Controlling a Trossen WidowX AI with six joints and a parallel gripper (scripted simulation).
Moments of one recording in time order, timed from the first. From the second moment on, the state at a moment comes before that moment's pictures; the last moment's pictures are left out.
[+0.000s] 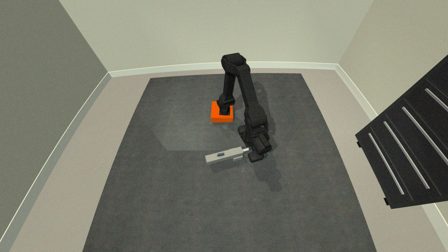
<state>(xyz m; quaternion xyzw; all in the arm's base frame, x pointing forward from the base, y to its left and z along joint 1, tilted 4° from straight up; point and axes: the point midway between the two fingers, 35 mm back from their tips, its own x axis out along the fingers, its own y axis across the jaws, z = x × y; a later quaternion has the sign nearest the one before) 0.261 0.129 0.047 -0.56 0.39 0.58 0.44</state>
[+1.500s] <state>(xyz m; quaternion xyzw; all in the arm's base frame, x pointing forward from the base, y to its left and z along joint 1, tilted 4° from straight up) 0.261 0.128 0.021 -0.57 0.39 0.58 0.44</state>
